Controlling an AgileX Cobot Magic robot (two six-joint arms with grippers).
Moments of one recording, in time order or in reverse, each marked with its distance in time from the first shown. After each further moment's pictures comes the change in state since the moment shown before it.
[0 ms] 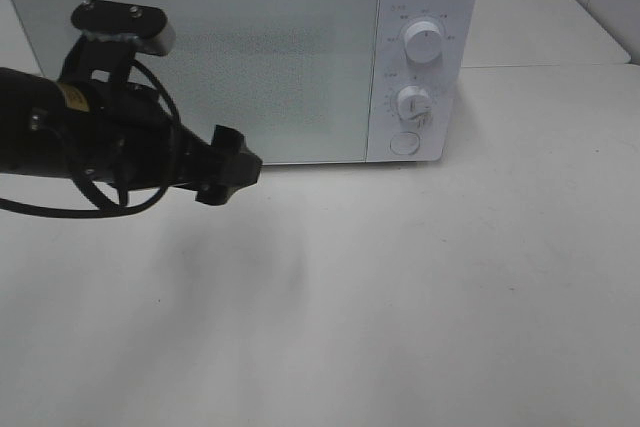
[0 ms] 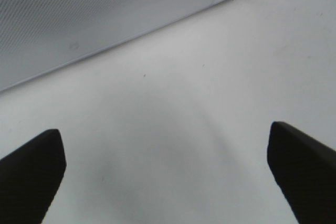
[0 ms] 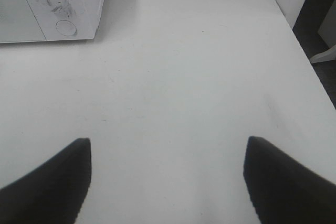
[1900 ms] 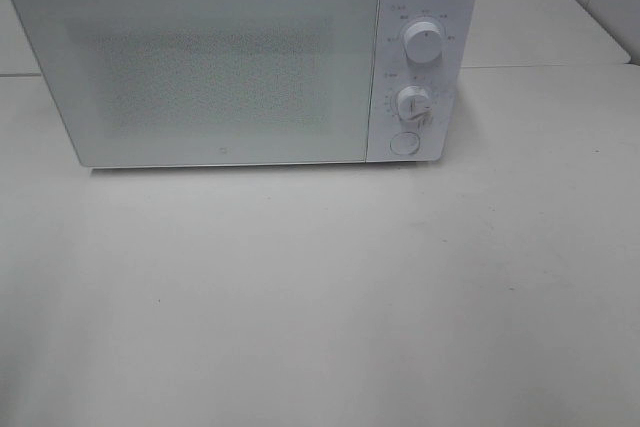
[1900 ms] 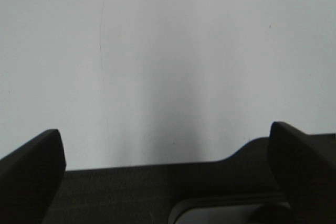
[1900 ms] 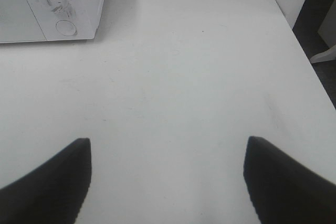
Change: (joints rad) left arm 0.590 -1.085 0.252 0.244 0.997 -0.155; right arm 0.000 0.000 0.000 0.000 0.000 0.000
